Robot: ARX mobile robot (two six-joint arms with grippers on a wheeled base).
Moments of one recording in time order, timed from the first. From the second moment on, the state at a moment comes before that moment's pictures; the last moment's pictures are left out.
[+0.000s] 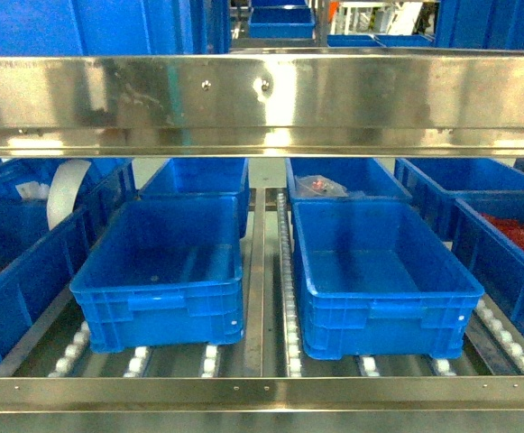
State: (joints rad) left arm 0.00 1.04 0.37 0.46 -0.08 0.11; right arm 0.20 1.05 0.21 0.79 0.25 -0.06
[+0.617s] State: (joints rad) left arm 0.00 1.04 0.37 0.46 -0.08 0.11; right arm 0.20 1.05 0.21 0.78 0.25 -0.06
